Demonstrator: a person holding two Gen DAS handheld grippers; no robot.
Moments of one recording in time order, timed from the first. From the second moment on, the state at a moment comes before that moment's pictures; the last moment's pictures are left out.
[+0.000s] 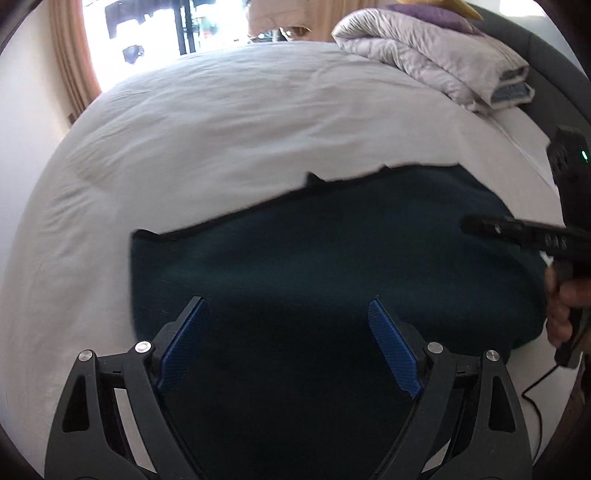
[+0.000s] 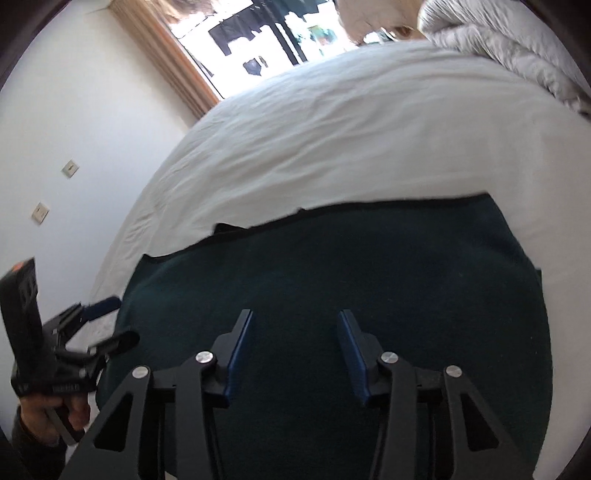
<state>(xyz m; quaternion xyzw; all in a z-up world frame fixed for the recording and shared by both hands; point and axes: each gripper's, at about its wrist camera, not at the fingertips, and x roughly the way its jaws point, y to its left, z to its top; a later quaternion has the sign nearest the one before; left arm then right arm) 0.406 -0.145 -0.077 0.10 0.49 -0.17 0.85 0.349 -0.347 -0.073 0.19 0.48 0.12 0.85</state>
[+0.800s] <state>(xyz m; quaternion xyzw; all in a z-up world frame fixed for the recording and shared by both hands) 0.379 -0.072 -0.110 -0.01 0.47 -0.14 0.87 0.298 -0.370 -0.095 0.27 0.43 0.12 0.85</state>
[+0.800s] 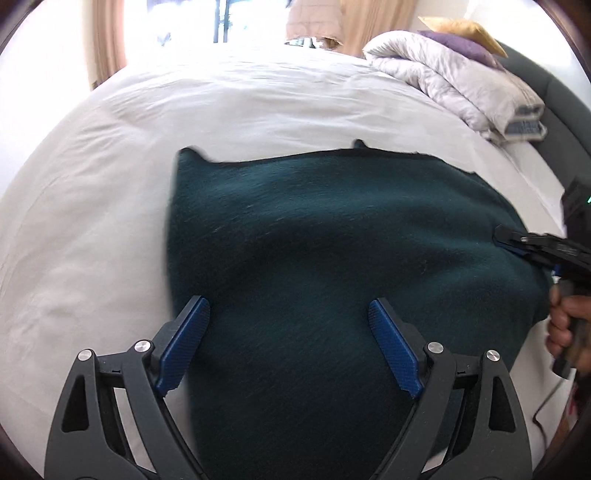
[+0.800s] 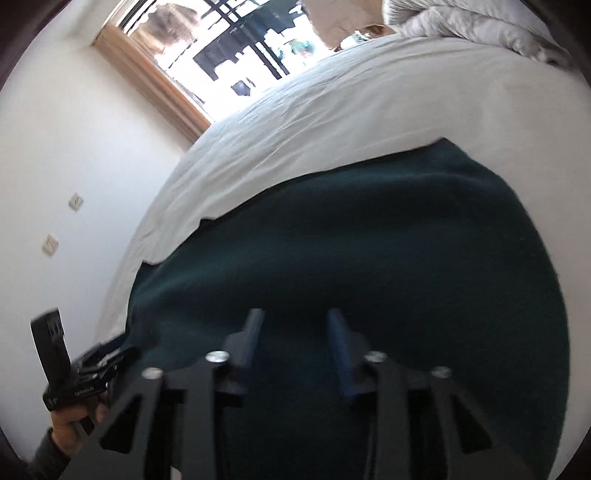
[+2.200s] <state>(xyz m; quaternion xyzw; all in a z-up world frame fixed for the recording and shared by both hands) 0.336 -0.021 -0.149 -0.52 0.43 -0.06 0.73 0.296 -0.284 -0.071 0.32 0.43 0.17 0.83</state>
